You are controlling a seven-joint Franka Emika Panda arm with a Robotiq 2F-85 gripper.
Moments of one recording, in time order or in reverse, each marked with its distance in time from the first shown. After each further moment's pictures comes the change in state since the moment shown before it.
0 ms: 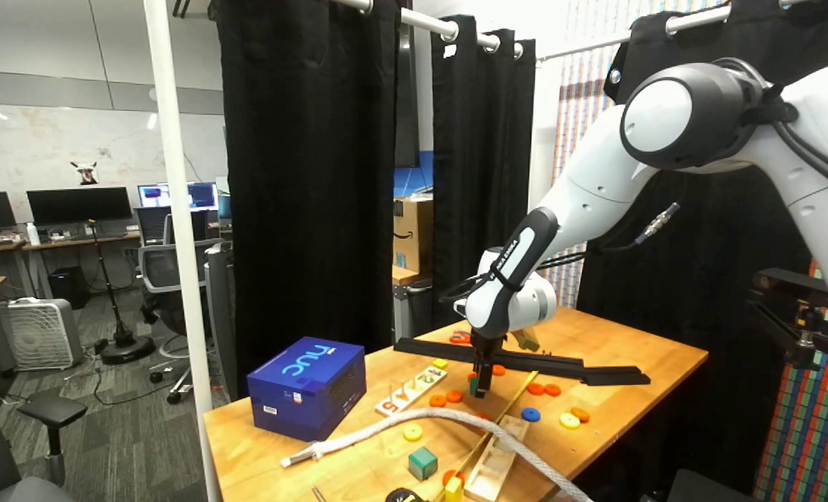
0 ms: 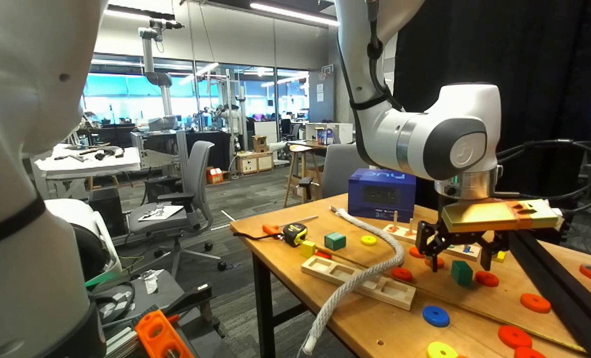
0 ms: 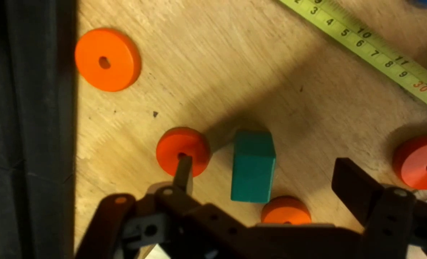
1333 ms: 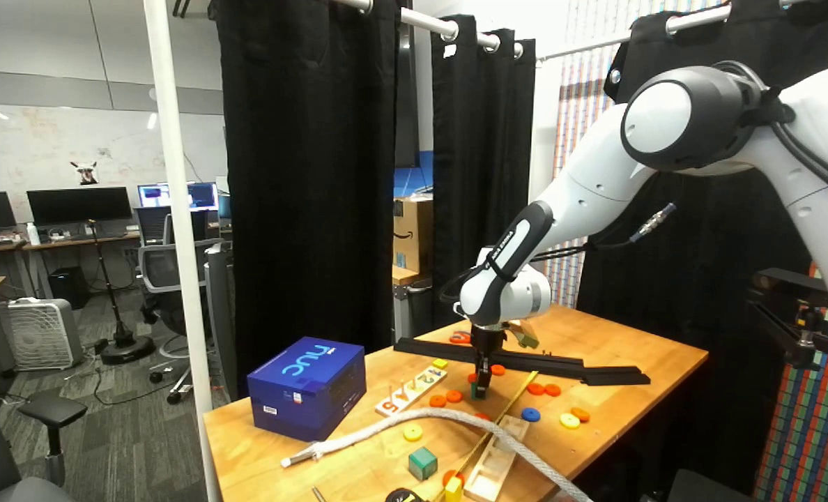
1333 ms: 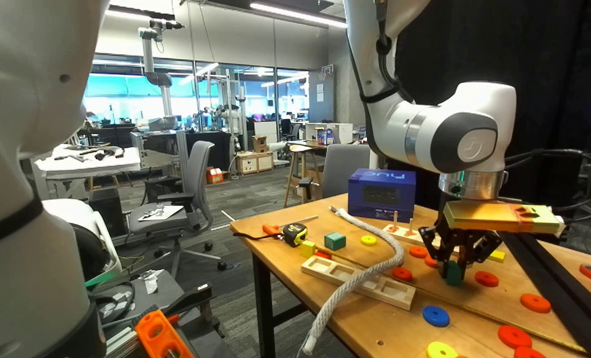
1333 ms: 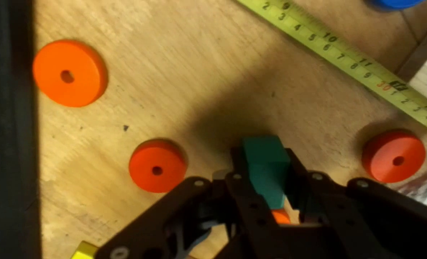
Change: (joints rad) arm -0.034 0.011 0.035 0.057 0.069 -0.168 -0.035
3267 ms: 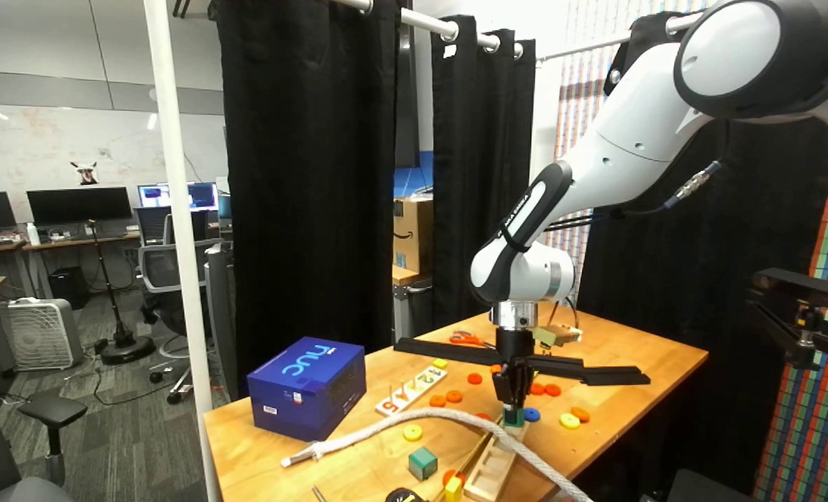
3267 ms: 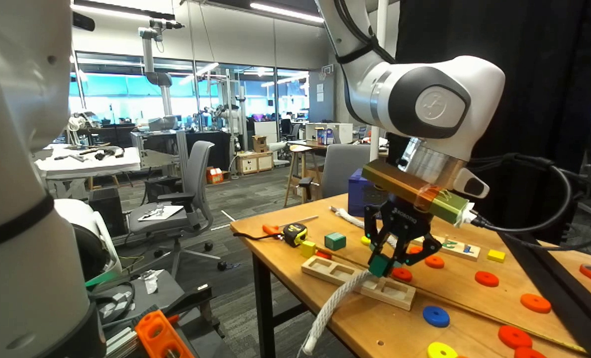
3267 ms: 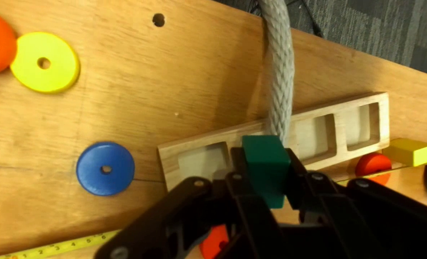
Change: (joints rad) arm 0.153 -0.251 -0.146 -0.232 0.244 -0.360 0.444
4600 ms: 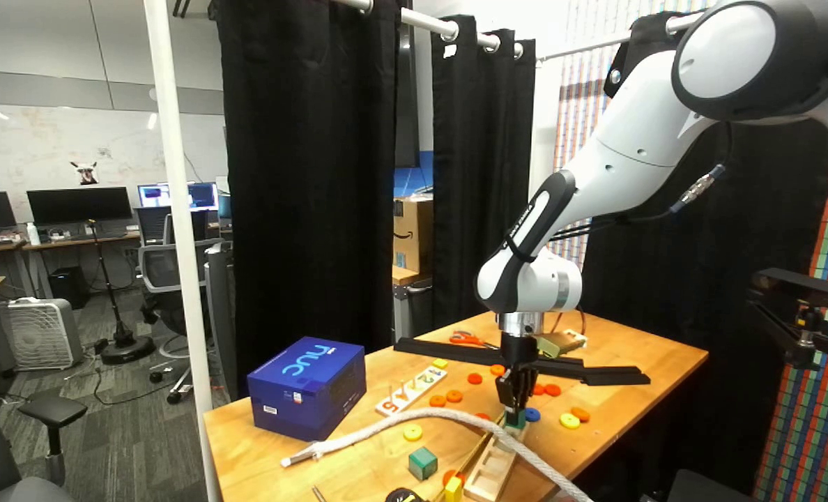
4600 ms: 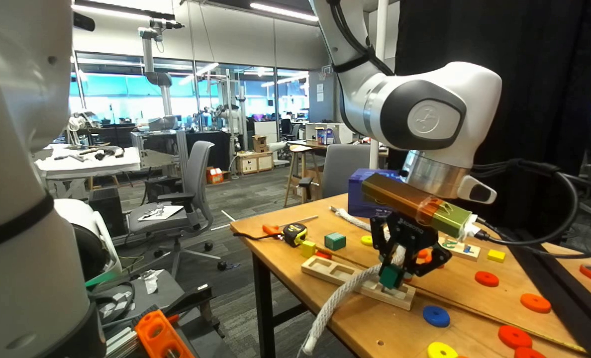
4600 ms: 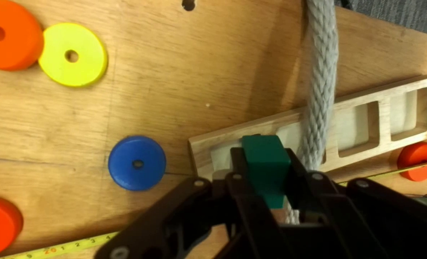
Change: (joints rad) arm -0.003 0.007 -0.007 -0.049 0.002 0.148 0.008
